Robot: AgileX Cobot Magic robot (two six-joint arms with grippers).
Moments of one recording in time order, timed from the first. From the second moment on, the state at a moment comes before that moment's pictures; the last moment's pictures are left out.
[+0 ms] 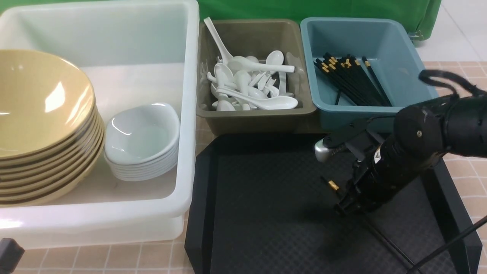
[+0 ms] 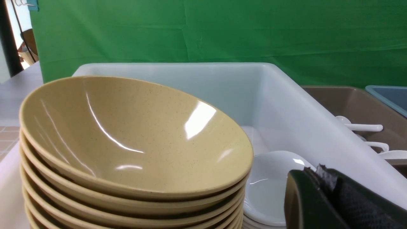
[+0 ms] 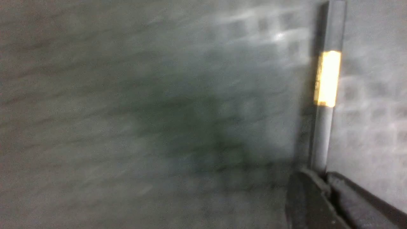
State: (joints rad) right arm 0.42 1.72 -1.02 0.12 0.68 -0.26; left arm 0.00 0.18 -0.26 -0.20 0.21 0.17
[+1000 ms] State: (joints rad) right arm 0.31 1.18 -1.13 0.17 -0.06 -0.47; left arm 0.00 0.18 -0.26 -0.16 0.22 0.17
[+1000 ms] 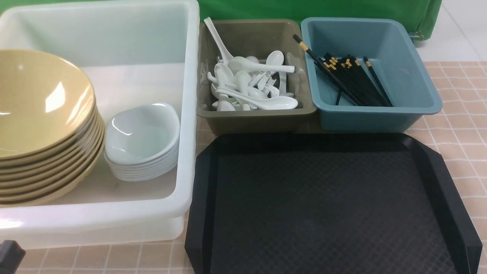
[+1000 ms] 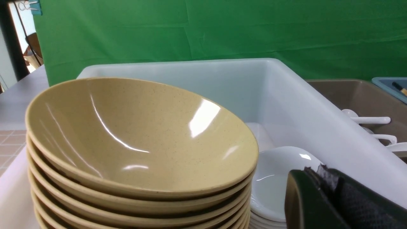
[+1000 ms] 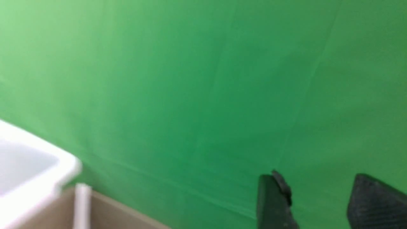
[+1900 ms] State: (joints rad) right arm 0.31 0.08 0.03 0.14 0.09 -0.40; left arm 0.00 0.18 -0.26 -0.16 0.22 0.17
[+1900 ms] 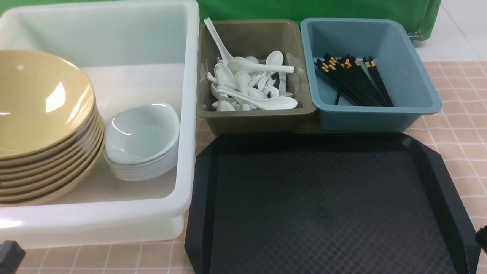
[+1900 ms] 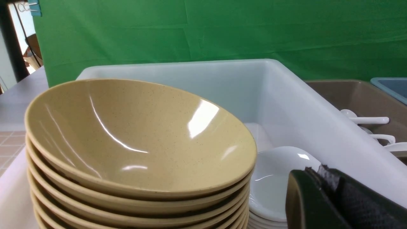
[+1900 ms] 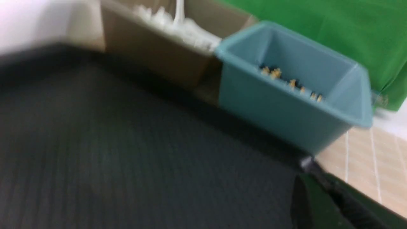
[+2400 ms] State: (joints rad) right arm 0.01 -0.01 0.03 -0.09 0.26 0.01; left arm 0.00 0.18 -0.26 -0.16 0.22 0.17
